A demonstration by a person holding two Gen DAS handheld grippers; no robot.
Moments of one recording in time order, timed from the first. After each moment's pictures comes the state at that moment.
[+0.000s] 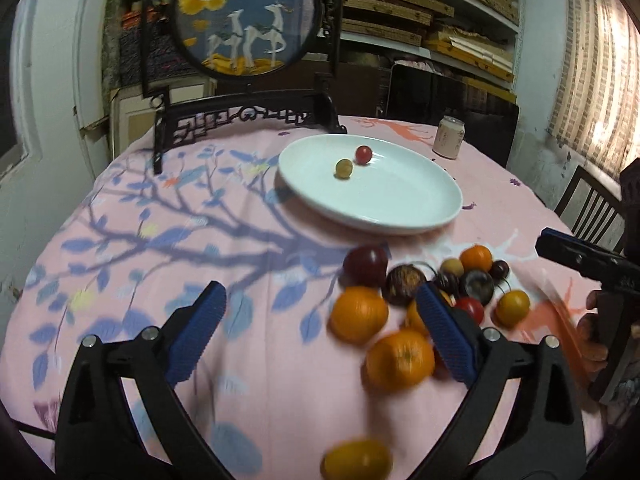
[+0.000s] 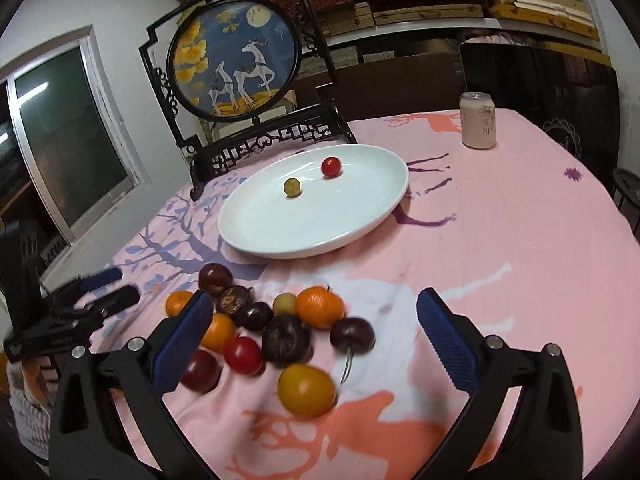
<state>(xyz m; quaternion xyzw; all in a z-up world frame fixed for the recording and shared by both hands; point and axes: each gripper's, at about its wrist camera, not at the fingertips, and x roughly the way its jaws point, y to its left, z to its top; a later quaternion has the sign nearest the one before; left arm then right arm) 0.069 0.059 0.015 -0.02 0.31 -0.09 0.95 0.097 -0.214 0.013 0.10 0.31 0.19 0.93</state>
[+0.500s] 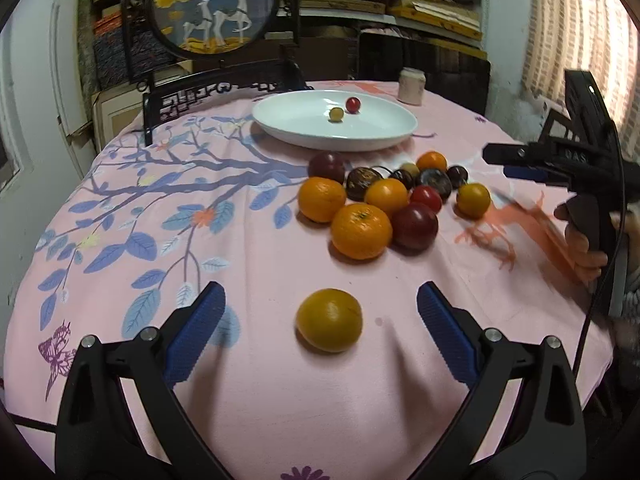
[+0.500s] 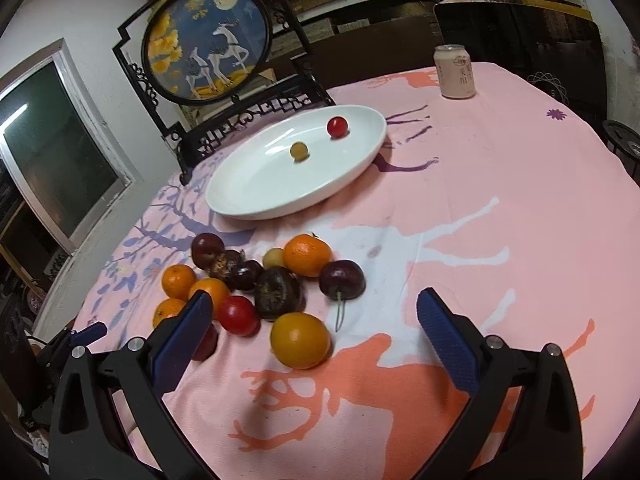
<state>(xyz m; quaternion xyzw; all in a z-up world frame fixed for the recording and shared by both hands) 0.002 0.040 -0.012 0.06 0.34 -0.13 0.93 0.090 -0.221 -0.006 0.13 0.37 0.17 0.91</state>
